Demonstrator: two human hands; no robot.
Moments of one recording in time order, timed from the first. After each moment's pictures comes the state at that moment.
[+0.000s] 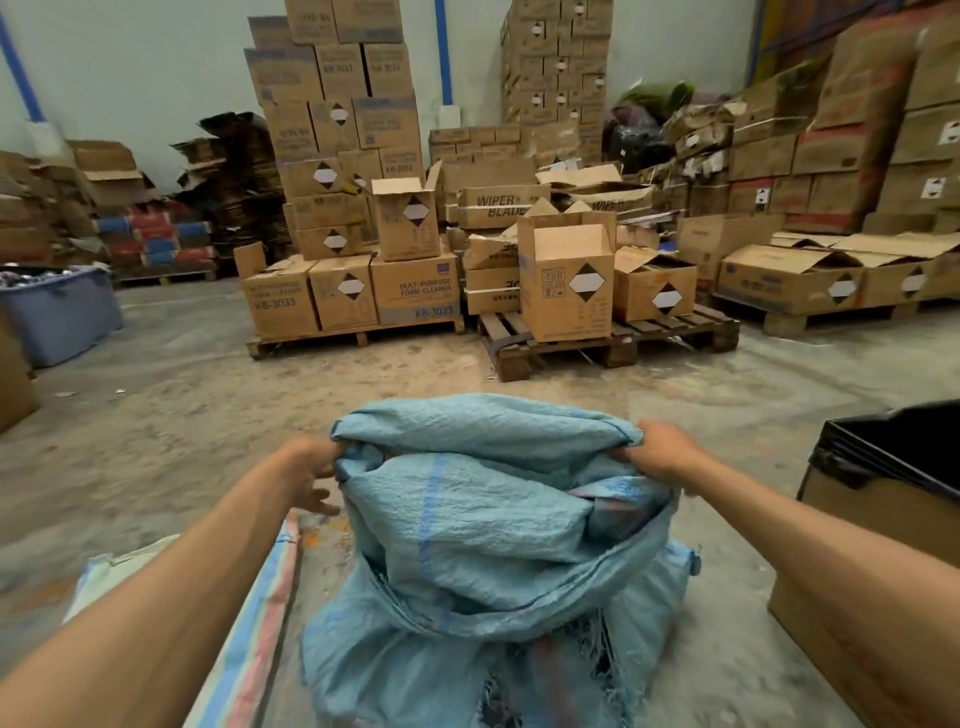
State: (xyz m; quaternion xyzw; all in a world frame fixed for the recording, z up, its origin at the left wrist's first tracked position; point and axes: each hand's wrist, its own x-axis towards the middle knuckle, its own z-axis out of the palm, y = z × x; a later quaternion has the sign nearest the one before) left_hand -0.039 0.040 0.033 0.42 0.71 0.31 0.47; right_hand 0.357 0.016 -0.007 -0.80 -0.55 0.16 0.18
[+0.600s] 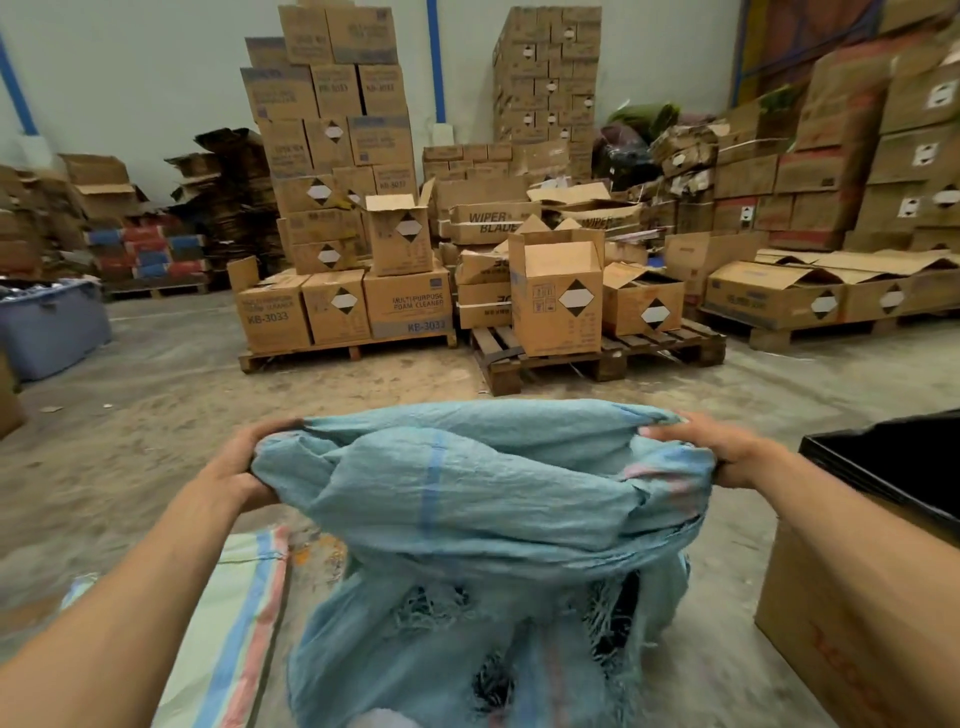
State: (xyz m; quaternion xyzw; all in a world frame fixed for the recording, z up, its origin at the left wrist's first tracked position) left_hand -0.085 0.035 0.061 0.30 0.47 0.47 0.68; right_hand 0.412 -0.023 0.034 -0.56 -0.44 0.56 0.42
